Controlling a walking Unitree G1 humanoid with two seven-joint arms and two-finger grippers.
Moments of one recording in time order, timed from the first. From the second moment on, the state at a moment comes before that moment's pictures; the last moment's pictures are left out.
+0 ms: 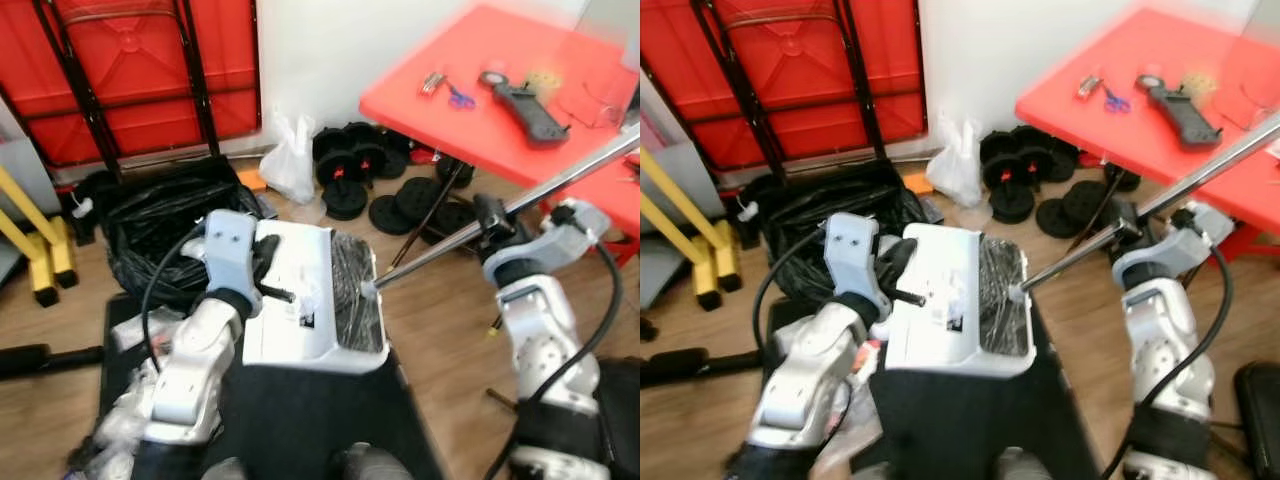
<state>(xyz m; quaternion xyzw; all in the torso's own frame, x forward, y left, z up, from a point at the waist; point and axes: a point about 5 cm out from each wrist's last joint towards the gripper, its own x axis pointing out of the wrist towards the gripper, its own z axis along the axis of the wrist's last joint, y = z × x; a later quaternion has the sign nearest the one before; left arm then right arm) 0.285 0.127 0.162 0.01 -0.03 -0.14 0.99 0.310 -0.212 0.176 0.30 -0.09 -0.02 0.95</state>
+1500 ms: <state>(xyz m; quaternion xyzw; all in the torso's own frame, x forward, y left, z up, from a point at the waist) 0.285 0.121 0.158 0.01 -0.03 -0.15 0.99 0.308 -0.188 0.173 0.26 -0.05 0.07 0.96</state>
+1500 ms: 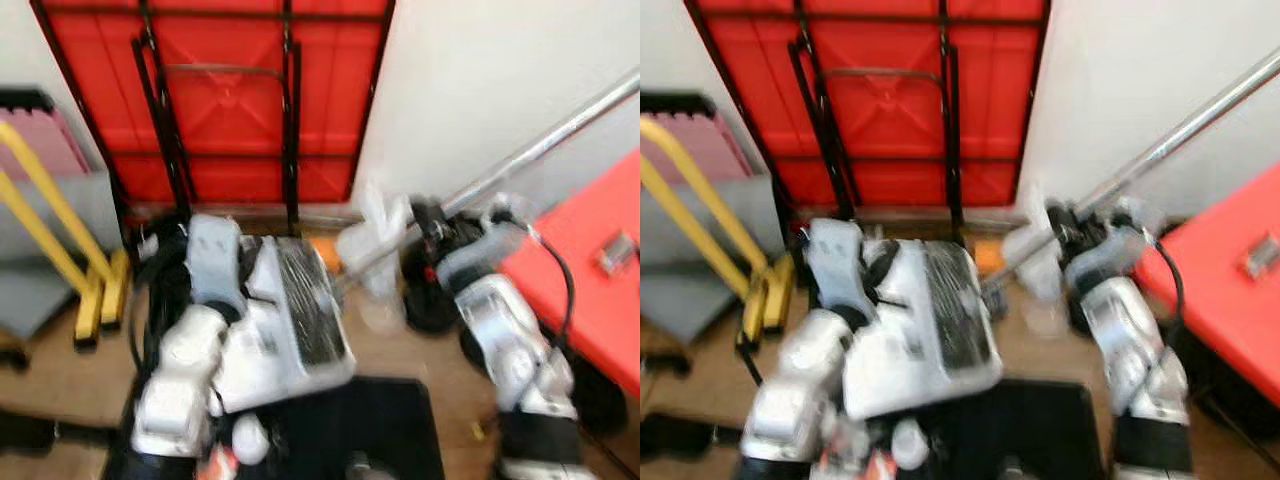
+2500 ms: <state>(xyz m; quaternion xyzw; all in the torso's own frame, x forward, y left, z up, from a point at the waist) 0.268 0.130 0.161 0.01 -0.02 -0.13 0.99 0.321 -0.163 0.182 0.21 -0.02 0.08 0.97</state>
